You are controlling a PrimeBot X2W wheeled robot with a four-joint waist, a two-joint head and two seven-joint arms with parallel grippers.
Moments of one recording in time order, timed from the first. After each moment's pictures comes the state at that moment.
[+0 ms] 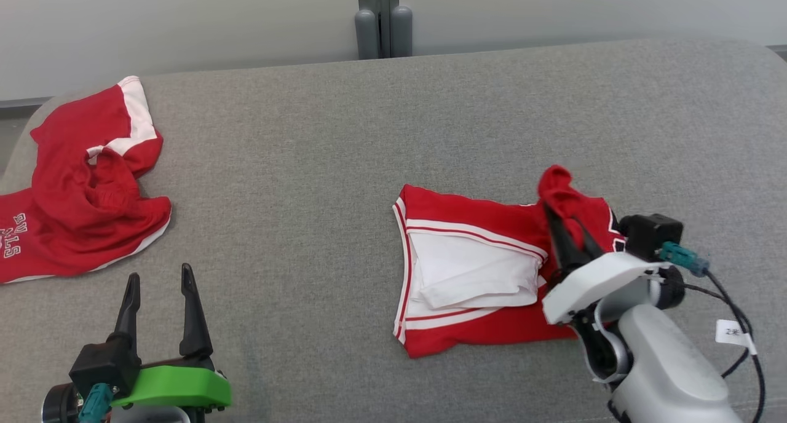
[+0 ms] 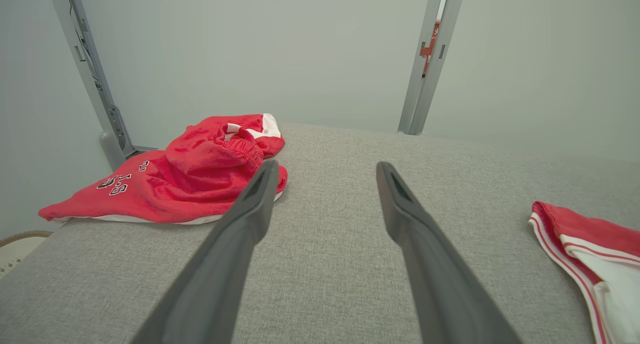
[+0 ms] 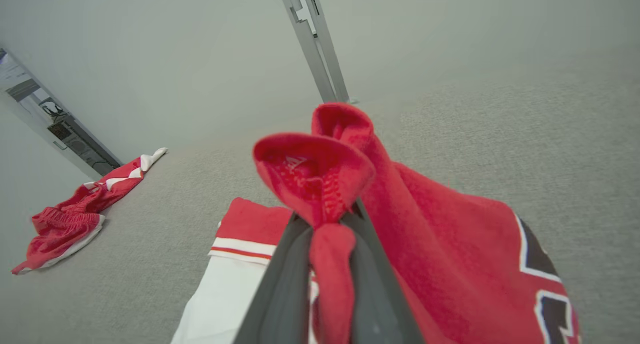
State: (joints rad) left arm -0.01 0.05 0.04 0.16 -0.21 0.00 -0.26; right arm -0.38 -0.15 0.28 0.52 0.56 0.13 -0.22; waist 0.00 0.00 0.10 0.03
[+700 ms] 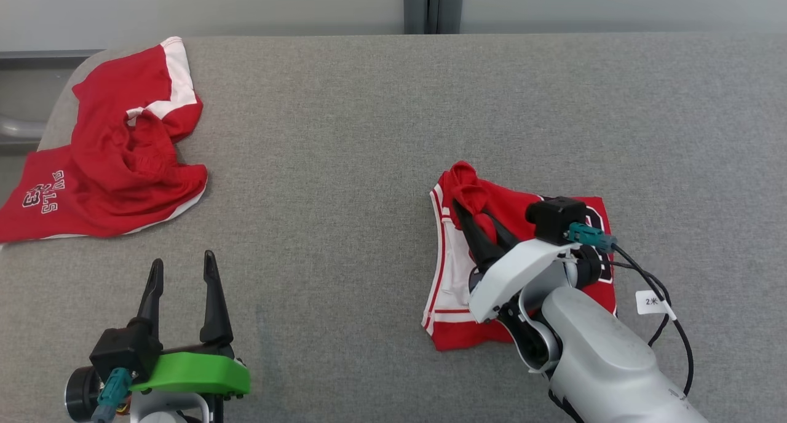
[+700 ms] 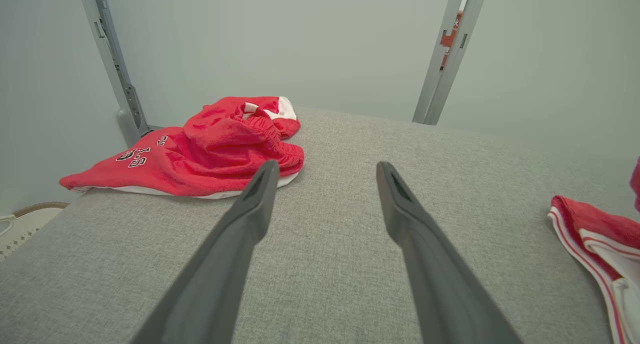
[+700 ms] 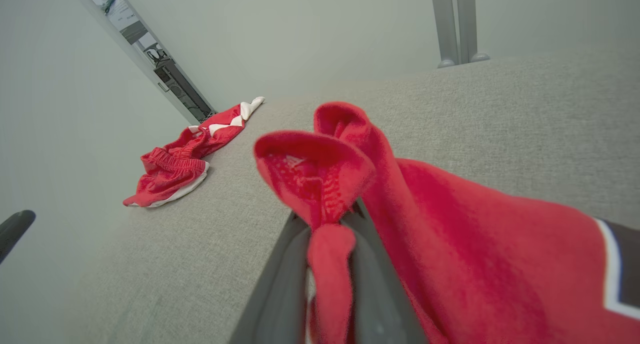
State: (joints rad) left arm -0.05 0.05 -0.03 0.17 -0.25 0.01 -0.26; right arm -0.54 -0.05 0.54 0.65 0.65 0.13 -0.25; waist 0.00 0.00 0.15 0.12
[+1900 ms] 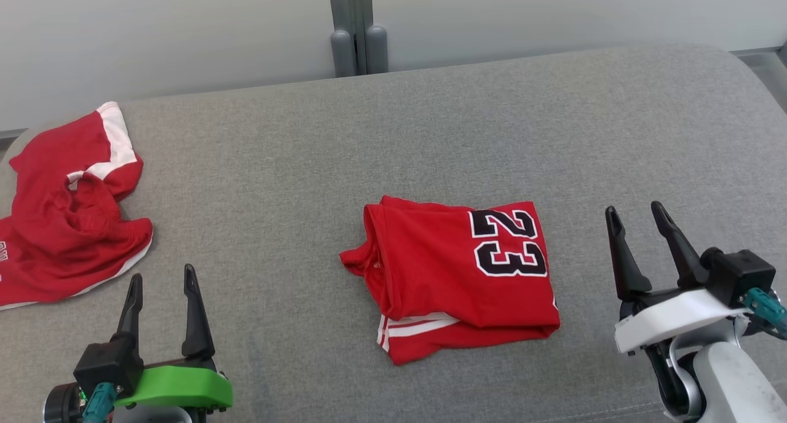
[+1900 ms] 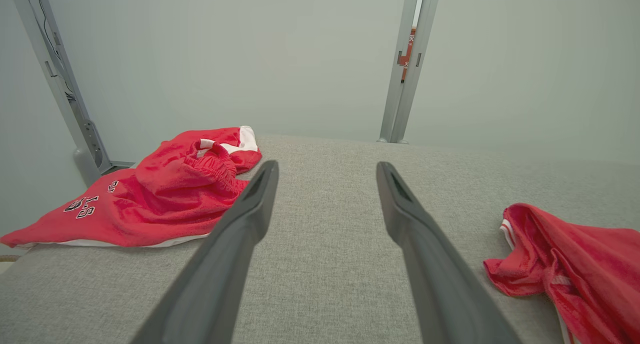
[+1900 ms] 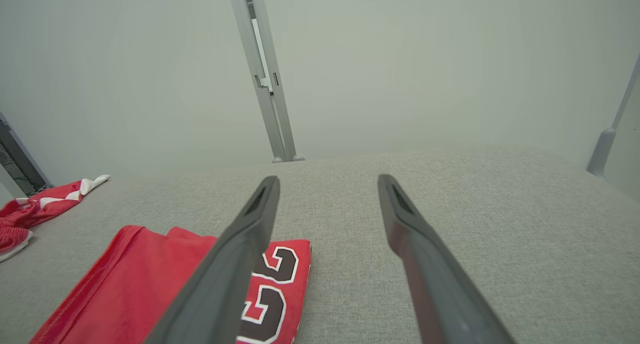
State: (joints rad) left arm -0.02 0.05 0.03 0.17 -0.20 0.00 -0.26; right arm -0.16 -0.23 0.12 0.23 0.37 0.13 -0.26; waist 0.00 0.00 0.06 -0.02
